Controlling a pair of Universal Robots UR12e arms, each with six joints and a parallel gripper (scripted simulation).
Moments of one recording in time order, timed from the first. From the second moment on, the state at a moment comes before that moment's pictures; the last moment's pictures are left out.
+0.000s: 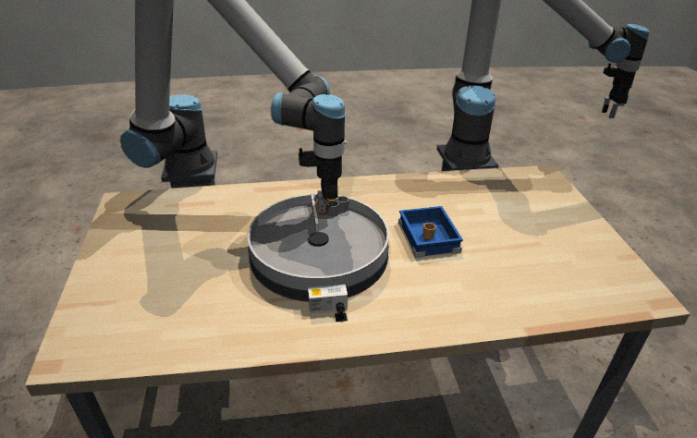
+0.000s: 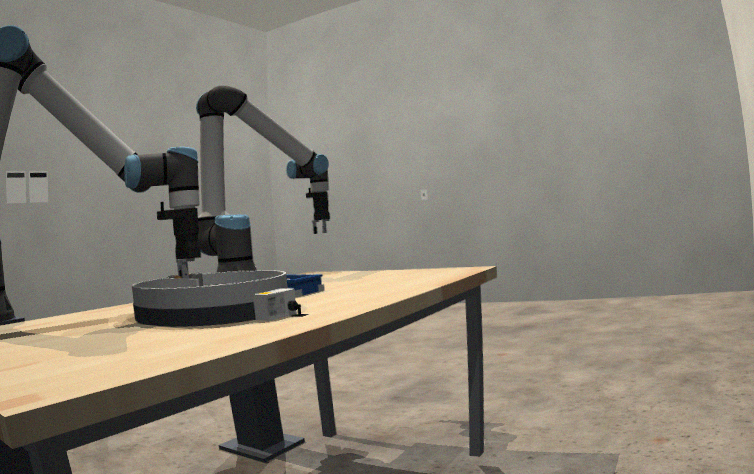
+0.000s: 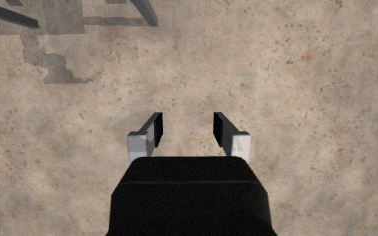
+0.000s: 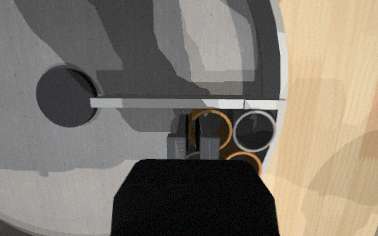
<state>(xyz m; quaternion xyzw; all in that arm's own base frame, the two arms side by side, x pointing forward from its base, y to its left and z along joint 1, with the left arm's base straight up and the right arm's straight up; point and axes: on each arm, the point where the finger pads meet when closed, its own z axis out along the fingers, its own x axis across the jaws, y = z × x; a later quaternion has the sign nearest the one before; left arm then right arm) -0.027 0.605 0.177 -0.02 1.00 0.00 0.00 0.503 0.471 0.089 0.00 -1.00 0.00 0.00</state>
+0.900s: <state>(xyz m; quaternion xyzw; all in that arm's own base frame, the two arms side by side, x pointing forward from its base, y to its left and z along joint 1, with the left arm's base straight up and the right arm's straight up) -0.027 0.605 0.177 -0.02 1.00 0.00 0.00 0.503 0.471 0.098 0.00 -1.00 0.00 0.00</state>
